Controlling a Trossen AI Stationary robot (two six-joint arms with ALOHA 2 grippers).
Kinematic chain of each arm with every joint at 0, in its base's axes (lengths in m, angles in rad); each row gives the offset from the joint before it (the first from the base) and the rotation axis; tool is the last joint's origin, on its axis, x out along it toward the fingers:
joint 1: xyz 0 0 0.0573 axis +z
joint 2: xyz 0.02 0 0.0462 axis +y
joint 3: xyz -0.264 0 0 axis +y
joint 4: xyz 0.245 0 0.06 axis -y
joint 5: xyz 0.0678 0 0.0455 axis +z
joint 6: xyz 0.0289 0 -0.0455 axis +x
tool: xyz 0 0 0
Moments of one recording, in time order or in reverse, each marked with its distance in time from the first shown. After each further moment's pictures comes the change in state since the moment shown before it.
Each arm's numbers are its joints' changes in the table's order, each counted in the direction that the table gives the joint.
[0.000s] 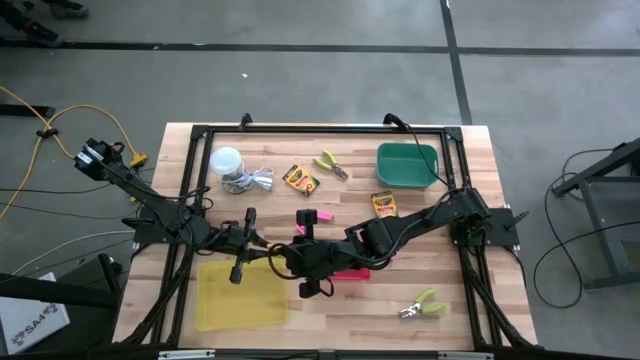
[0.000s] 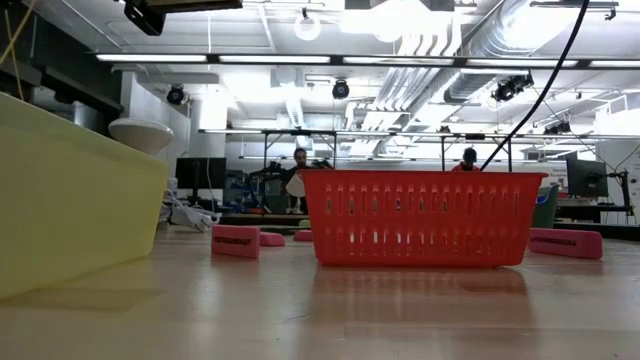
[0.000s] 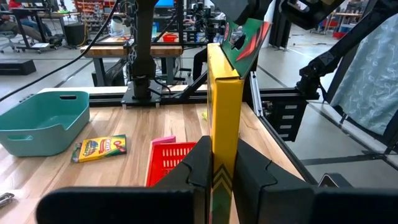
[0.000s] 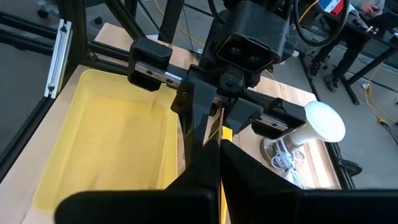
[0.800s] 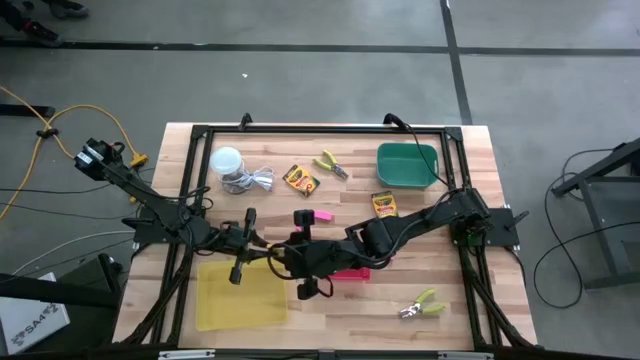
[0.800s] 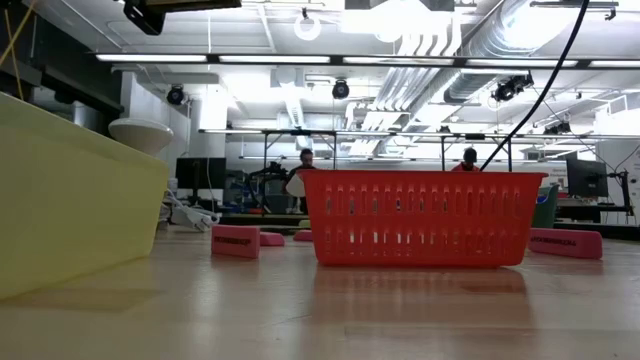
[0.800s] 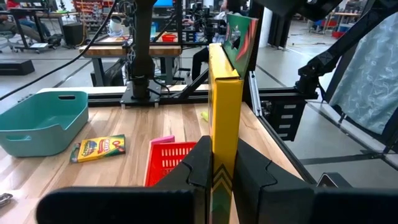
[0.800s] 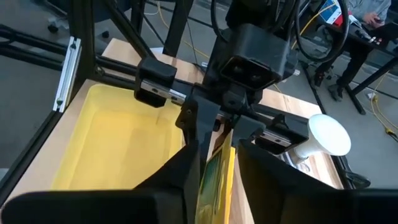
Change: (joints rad) left arm -0.005 0.000 0.000 0.000 -0.001 0.001; right arm -0.001 0.000 0.000 0.058 0.025 -0.014
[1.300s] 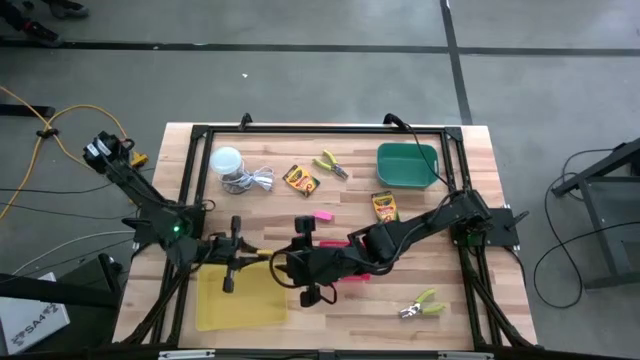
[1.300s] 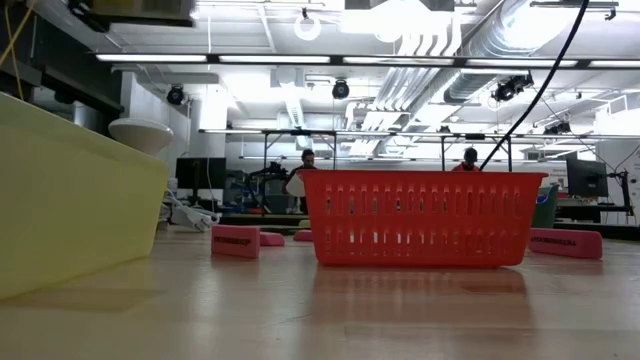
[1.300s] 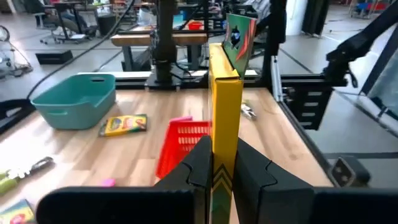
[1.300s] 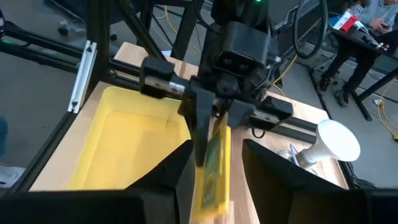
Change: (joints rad) left arm -0.249 -0.001 0.000 -0.106 0.368 -0.086; right arm 0.028 0.000 0.000 0.002 0.000 0.000
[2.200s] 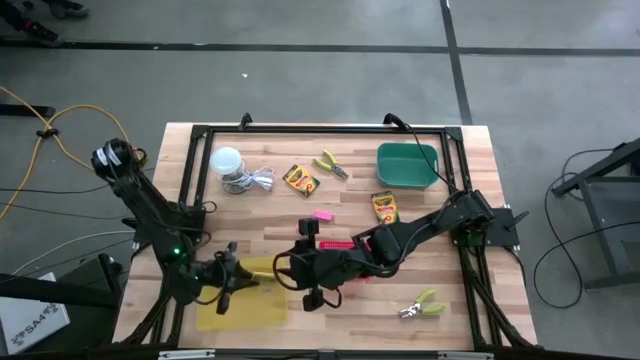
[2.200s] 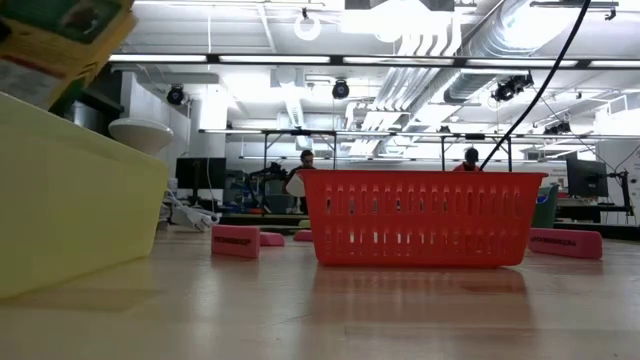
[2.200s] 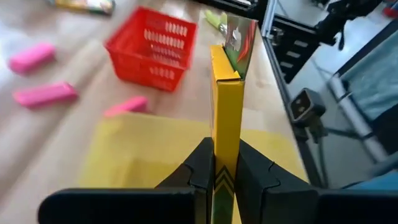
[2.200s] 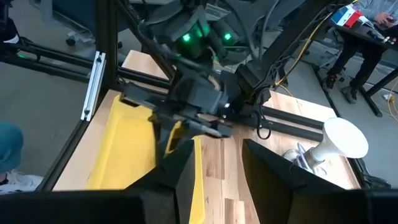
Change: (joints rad) left arm -0.177 0.240 0.000 -0.161 0.002 -0.668; right arm 0.019 -0.017 -0.001 -0.007 0.001 0.054
